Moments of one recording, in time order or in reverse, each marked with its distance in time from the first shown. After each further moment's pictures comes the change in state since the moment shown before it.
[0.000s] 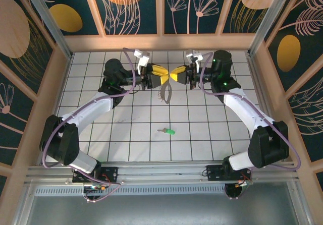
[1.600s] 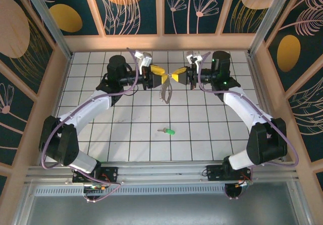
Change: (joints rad) left arm 0.020 -0.017 0.032 -0.352 -0.156 0.254; right arm -0.031 0.032 -0.010 -0.085 0.038 -0.050
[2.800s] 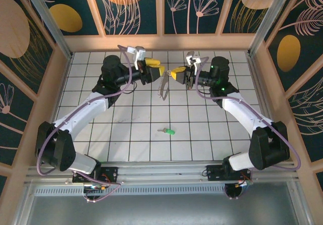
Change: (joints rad) left arm 0.000 -0.050 0.001 0.051 -0.147 -0.105; right arm 0.049 -0.051 -0.099 0.165 0.209 0.061
